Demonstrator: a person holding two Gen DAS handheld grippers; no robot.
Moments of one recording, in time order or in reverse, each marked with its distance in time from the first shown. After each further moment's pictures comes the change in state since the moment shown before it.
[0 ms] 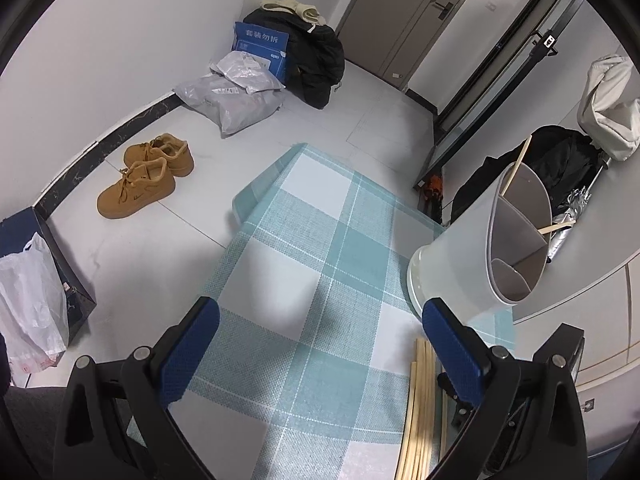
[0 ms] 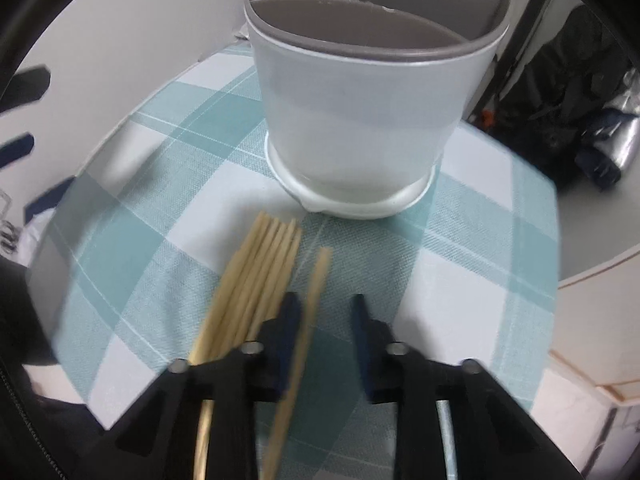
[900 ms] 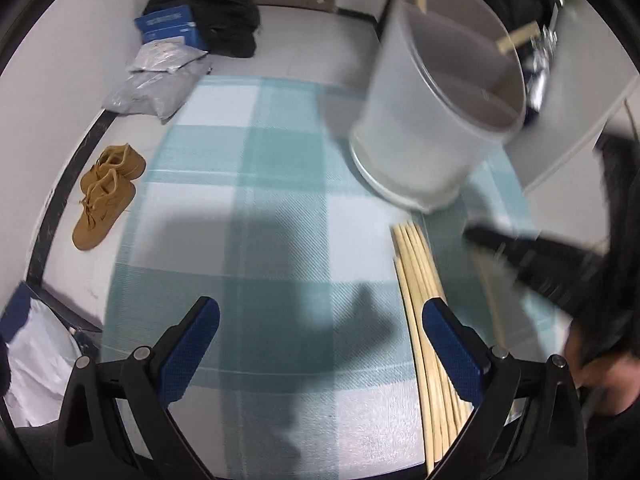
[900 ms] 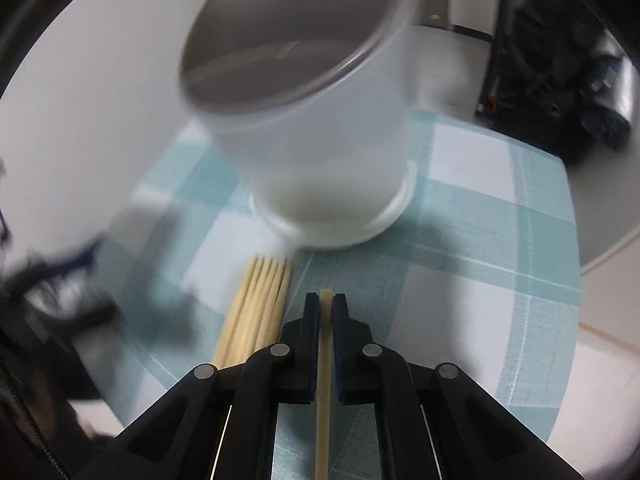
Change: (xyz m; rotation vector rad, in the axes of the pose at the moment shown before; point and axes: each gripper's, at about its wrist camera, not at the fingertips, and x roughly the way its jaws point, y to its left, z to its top) left arm 0.041 -0.059 -0.054 0.392 0.234 0.030; right arm -0.021 -0.057 0.012 0.208 -0.150 0.185
